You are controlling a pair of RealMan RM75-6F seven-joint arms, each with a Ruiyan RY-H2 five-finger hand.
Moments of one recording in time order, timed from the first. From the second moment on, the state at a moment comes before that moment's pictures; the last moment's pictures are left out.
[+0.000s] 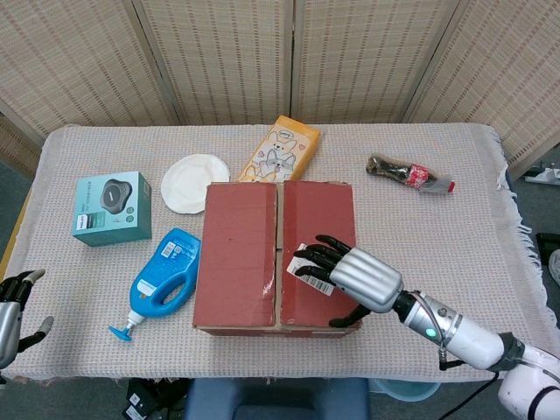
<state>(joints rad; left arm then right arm) -0.05 -1.04 -0.05 -1.77 1.42 1.52 0.23 0.72 -0.85 0.17 -2.01 -1.74 0.84 0.25</state>
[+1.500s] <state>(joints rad) -0.04 -1.02 -0.05 -1.80 1.39 1.50 0.22 0.96 -1.00 0.18 -2.02 -1.42 0.66 0.00</state>
